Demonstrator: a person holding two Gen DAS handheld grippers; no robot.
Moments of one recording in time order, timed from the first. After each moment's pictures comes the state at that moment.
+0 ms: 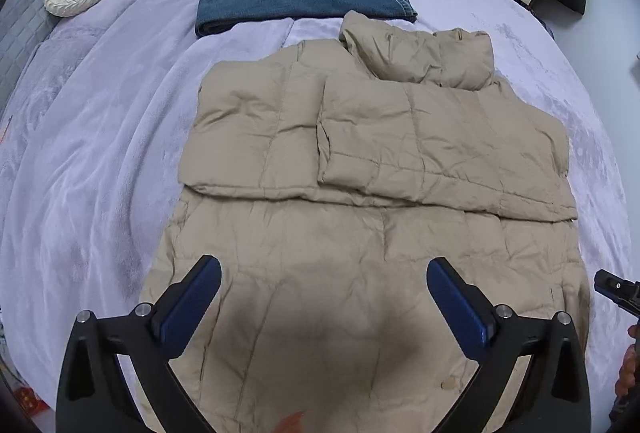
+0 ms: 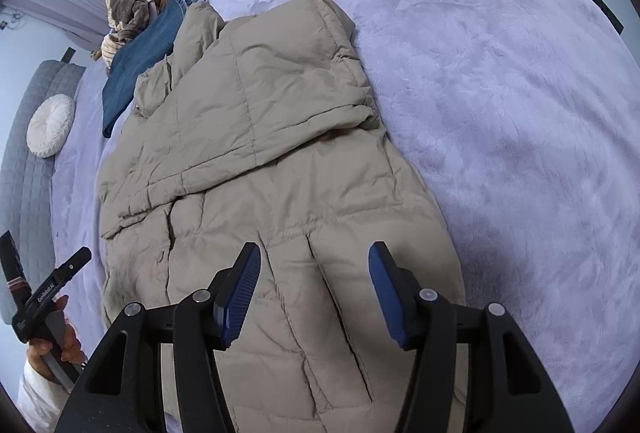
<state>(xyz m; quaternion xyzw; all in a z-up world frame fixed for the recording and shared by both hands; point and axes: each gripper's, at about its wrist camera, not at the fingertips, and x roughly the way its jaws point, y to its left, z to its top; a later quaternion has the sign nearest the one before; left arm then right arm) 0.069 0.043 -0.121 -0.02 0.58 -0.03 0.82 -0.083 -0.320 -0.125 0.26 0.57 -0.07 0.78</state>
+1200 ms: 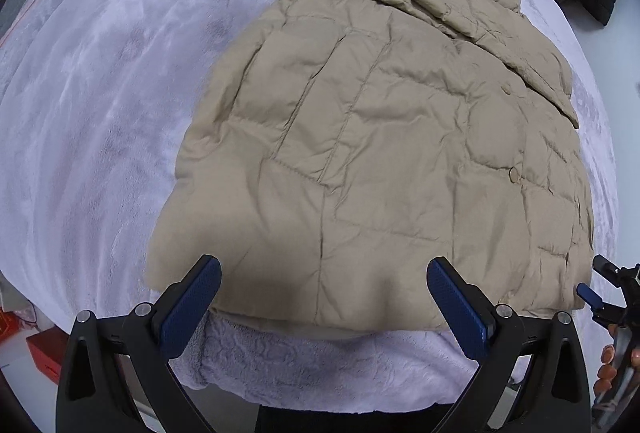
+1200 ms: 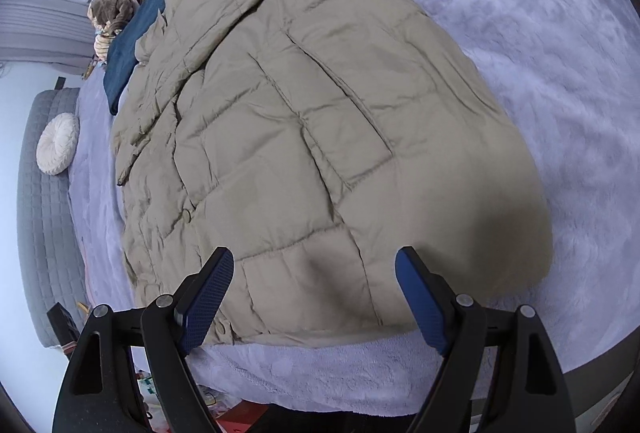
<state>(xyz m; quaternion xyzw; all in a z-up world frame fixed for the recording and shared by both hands) -0.113 0.144 -0.158 -0.10 0.65 -0.01 0.75 -0.231 -0.254 -0.151 0.36 0.58 -0.09 0.72</state>
